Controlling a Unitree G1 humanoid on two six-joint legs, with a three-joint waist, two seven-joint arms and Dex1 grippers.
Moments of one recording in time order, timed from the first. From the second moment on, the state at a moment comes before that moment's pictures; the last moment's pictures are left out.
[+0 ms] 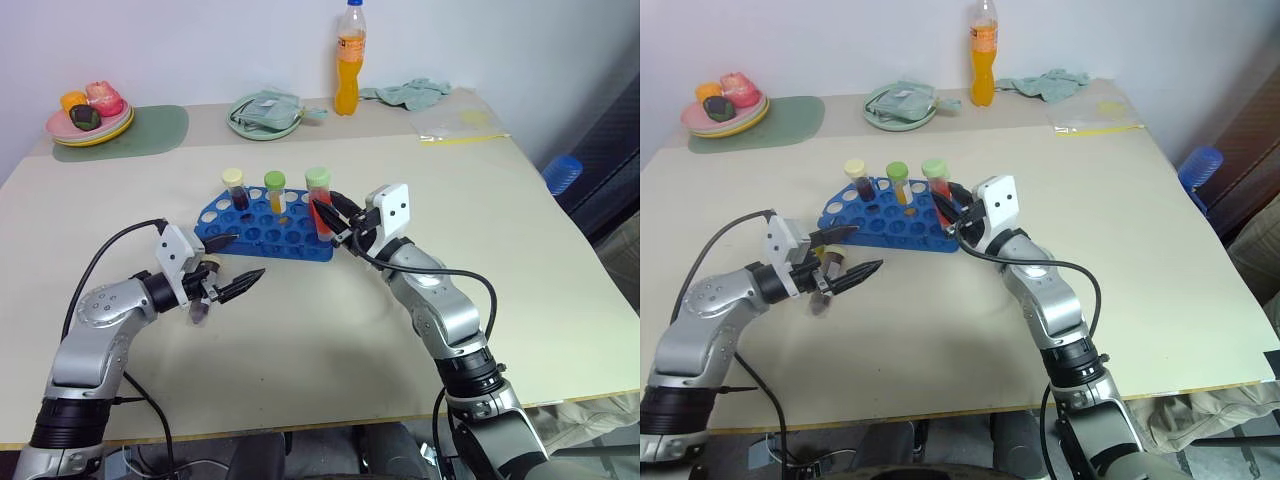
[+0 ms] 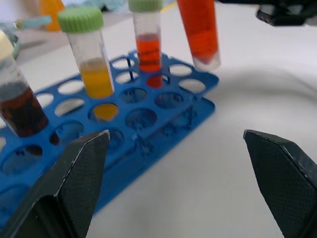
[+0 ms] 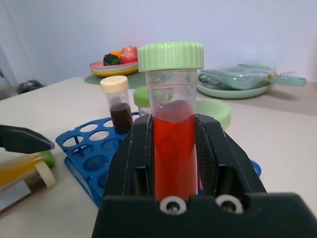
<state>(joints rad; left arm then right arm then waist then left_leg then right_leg) -0.14 0.63 0.13 -0.17 -0.43 0.26 -0.89 -0.47 -0.14 0.19 -0.09 0.28 0.29 0.36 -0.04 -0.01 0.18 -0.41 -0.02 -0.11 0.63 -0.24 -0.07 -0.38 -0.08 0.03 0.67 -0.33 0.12</state>
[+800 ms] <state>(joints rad) -0.10 0.66 0.14 -0.22 -0.47 0.33 -0.89 -0.52 -0.06 0.21 0.14 0.14 0.06 0.42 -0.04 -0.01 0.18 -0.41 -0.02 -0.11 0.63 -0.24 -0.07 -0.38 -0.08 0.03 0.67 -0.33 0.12</state>
